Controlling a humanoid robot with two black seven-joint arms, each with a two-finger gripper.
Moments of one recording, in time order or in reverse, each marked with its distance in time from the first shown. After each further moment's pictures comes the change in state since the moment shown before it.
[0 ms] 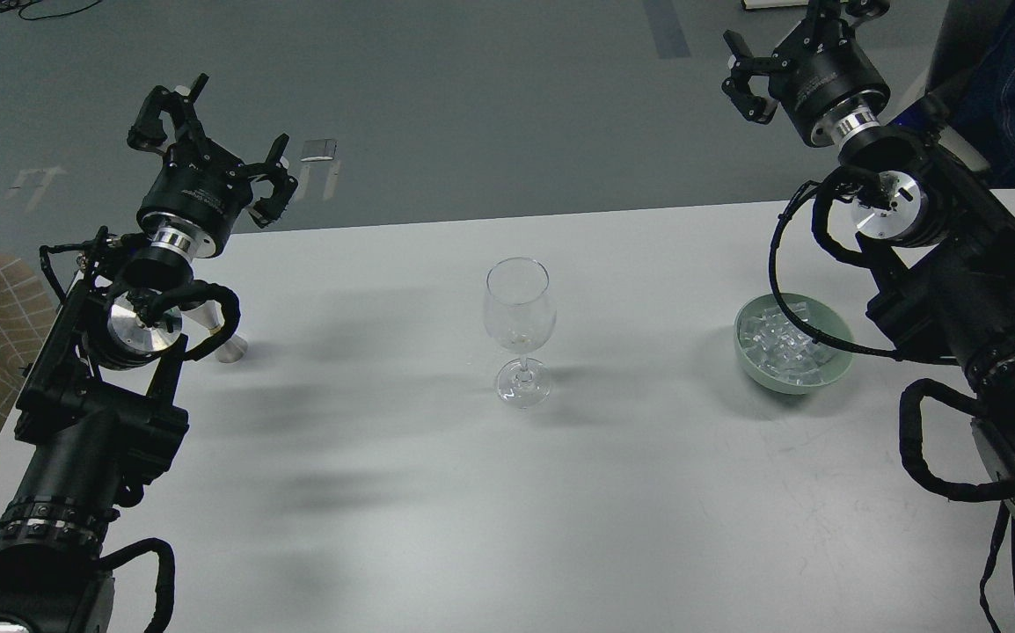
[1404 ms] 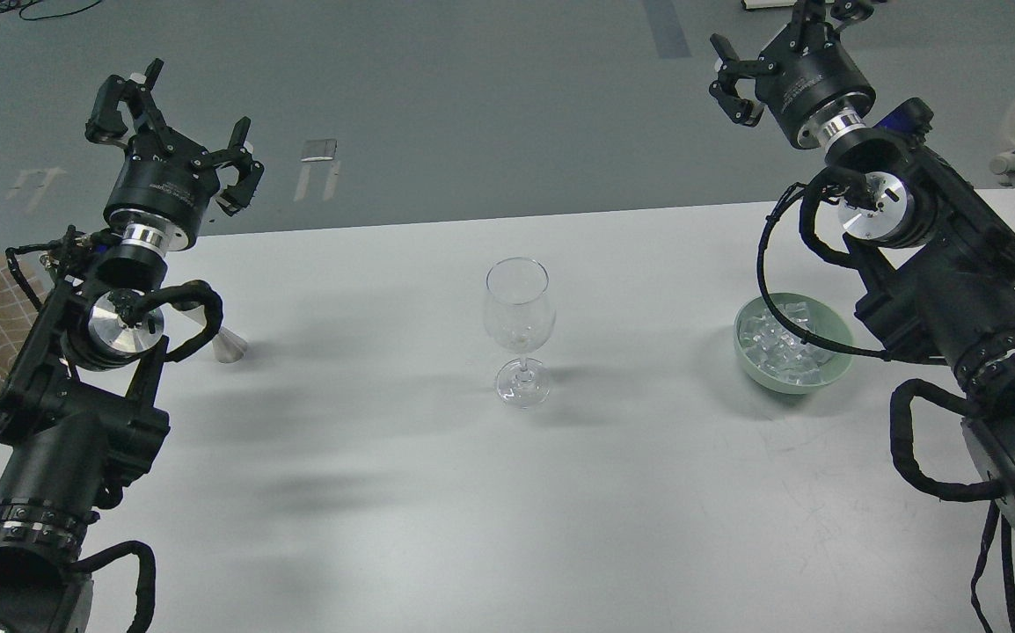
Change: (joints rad) left arm 0.007 0.053 0.017 0.002 -0.002 0.005 -0.104; right arm 0.009 0.007 -0.001 -0.008 0.005 -0.013 0.000
